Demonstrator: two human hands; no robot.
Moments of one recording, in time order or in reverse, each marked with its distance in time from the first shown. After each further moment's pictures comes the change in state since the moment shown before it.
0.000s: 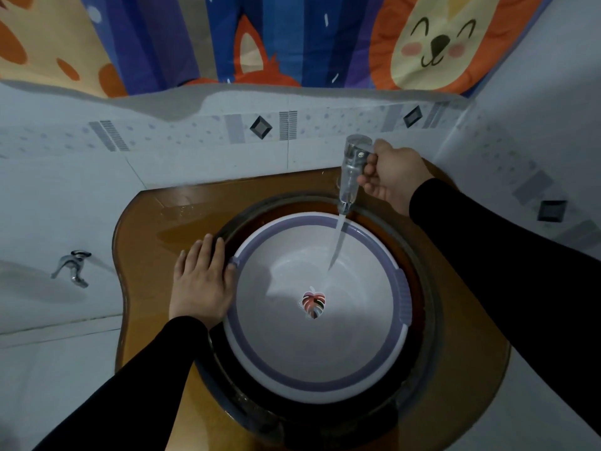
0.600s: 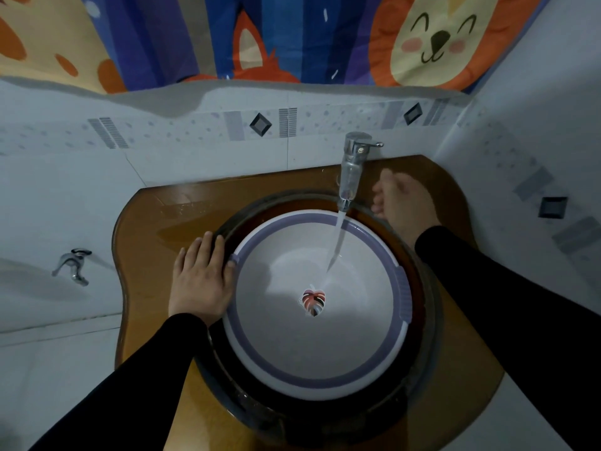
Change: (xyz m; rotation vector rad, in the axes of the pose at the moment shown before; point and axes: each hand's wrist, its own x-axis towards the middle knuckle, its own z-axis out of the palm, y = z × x) left_hand 0.000 -0.001 0.000 -0.006 0.011 0.002; right_hand -0.010 0.057 -0.032 -0.434 0.029 -0.376
